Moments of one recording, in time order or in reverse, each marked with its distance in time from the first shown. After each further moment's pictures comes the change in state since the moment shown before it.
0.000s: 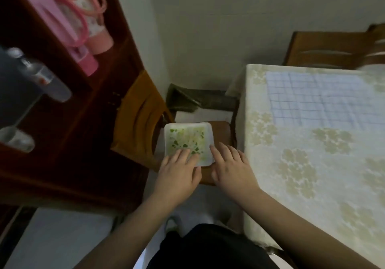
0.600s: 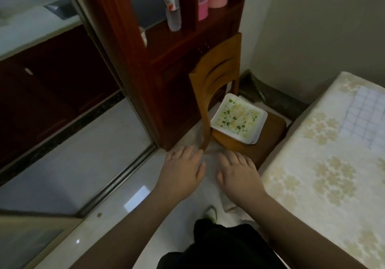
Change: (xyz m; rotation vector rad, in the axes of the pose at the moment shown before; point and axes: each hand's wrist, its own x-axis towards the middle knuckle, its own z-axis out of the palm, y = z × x) left_hand -0.234 0.089 0.059 -0.094 0.182 -0.565; right_hand -0.165 -0.035 0.034 -0.074 -0.099 -0.535
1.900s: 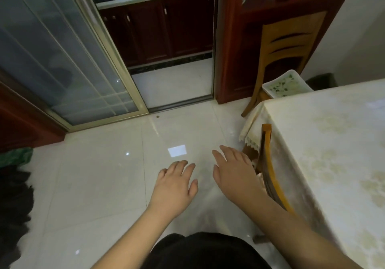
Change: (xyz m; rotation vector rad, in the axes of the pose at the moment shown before) left_hand -0.502 0.379 0.058 0.021 0.012 -0.685; right_hand -0.481 0.077 0.007 0.030 0.015 -0.629
